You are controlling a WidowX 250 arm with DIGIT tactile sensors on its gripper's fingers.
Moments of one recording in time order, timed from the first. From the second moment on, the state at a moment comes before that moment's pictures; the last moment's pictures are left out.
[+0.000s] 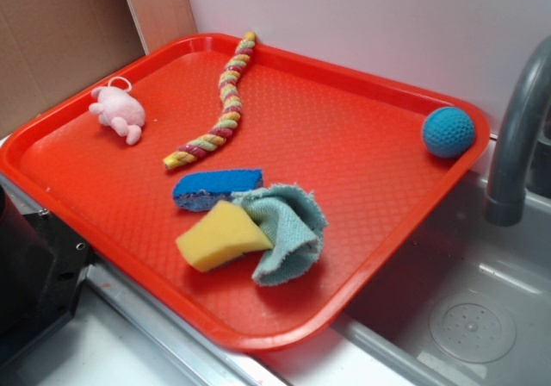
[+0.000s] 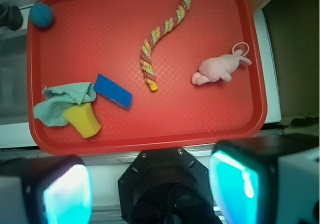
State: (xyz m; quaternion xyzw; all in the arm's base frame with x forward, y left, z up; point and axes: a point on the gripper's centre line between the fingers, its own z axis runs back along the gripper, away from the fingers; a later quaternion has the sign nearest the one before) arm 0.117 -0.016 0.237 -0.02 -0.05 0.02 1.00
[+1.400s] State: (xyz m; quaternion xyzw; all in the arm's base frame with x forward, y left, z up) arm 0.203 0.119 0.059 0.02 -0.08 0.51 0.86
